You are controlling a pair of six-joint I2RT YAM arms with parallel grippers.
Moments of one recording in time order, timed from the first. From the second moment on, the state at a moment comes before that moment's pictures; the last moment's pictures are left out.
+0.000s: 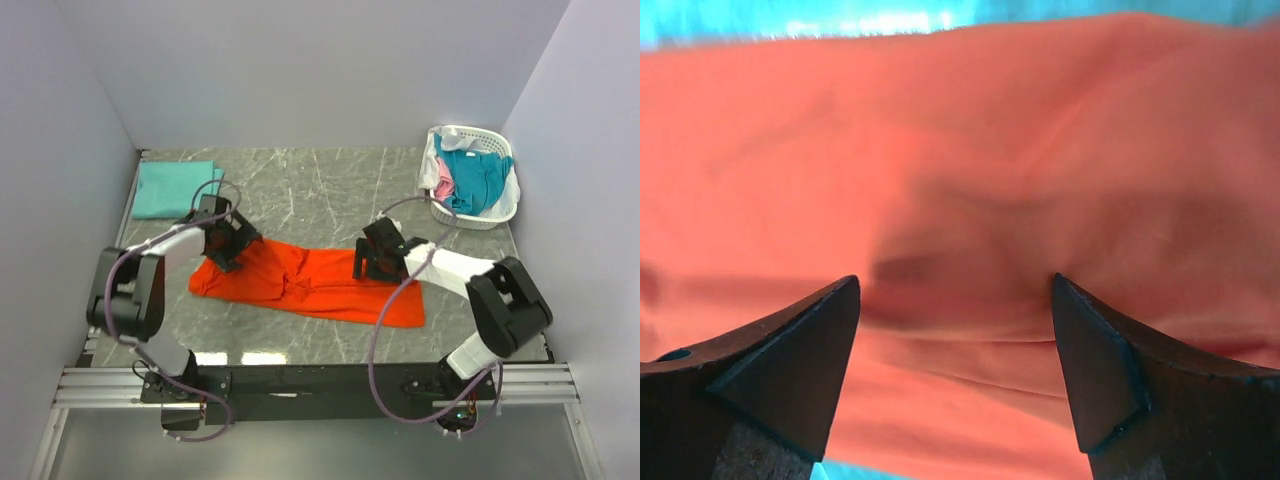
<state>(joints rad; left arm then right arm) -0.17 1.59 0.87 -0.33 0.14 -0.98 0.54 1.58 0.85 -0.36 0.13 0.62</state>
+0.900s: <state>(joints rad) -0.32 2.54 2.24 -0.54 0.22 -0.88 1.06 1.36 0.66 -0.34 -0.25 0.51</state>
